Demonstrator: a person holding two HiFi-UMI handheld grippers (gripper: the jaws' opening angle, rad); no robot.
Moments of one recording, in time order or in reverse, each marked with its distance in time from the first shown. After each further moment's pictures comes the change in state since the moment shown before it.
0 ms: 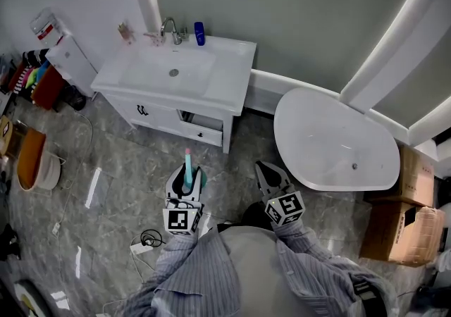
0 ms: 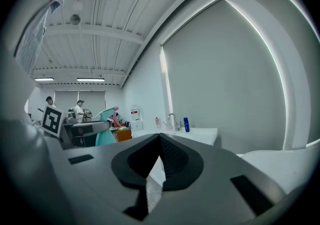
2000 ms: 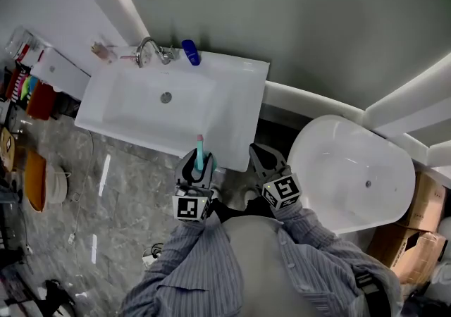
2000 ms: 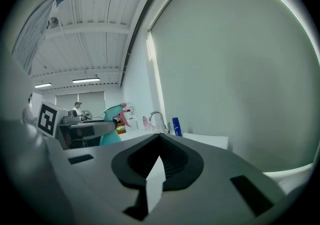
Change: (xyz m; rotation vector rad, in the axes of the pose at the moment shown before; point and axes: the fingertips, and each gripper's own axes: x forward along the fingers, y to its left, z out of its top) left arm 0.402 0.095 -0.051 0.006 0.076 -0.045; right arm 0.347 -0.240 0.021 0.048 0.049 0.081
